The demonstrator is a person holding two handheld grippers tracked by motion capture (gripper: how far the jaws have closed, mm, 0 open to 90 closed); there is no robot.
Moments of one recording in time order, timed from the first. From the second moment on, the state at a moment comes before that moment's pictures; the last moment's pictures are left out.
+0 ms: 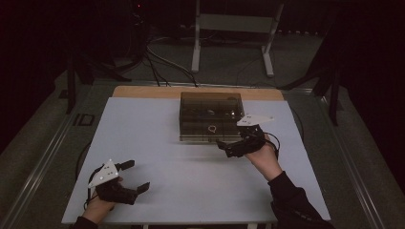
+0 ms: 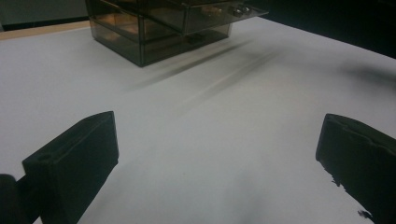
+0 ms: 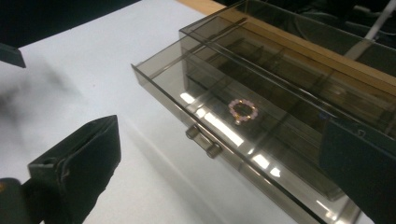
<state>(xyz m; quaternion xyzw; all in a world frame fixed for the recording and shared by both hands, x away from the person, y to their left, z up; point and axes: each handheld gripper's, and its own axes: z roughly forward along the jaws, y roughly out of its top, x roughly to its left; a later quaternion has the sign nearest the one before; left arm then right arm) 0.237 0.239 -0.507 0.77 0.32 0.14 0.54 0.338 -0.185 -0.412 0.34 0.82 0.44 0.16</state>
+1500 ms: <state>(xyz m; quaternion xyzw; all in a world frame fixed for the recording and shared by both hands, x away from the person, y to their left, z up) 0.237 0.238 -0.507 0.77 0.31 0.14 0.54 0.270 -0.268 -0.501 0.39 0.80 0.44 0.14</state>
